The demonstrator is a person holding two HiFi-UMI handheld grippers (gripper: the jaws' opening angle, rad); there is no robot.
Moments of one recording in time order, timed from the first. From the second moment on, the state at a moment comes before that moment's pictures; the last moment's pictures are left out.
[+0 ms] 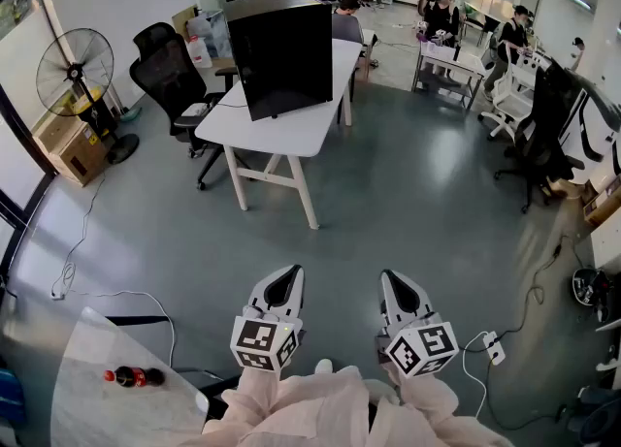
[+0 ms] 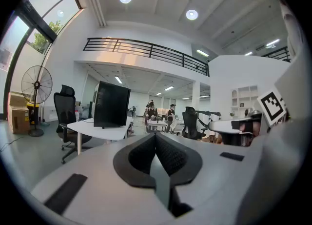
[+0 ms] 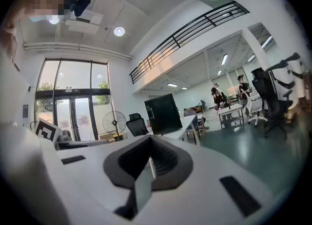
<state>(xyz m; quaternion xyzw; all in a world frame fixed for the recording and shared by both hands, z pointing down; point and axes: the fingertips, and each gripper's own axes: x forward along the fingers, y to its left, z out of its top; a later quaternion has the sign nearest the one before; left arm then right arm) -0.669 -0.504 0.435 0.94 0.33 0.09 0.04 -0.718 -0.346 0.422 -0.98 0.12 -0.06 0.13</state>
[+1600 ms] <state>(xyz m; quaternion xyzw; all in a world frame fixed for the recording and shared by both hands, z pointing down) -0.472 -0.440 0.442 0.94 0.32 0.11 0.02 -0.506 -0.287 0.429 -0.98 0.13 -0.08 0.14</state>
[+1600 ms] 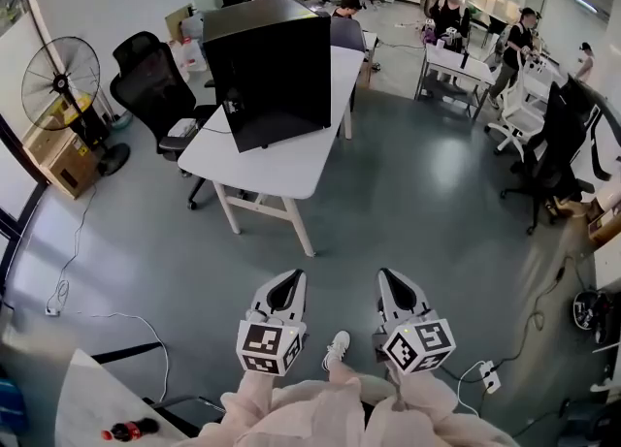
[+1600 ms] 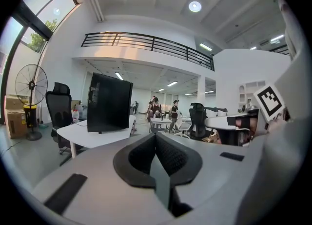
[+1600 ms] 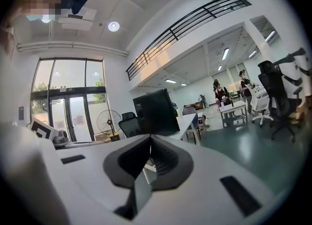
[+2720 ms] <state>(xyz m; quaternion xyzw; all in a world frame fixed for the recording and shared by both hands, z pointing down) -0.330 -0.348 0.465 0.93 0.33 0.13 0.02 -0.367 -0.186 0.459 -0.98 0.10 -0.11 0.13</state>
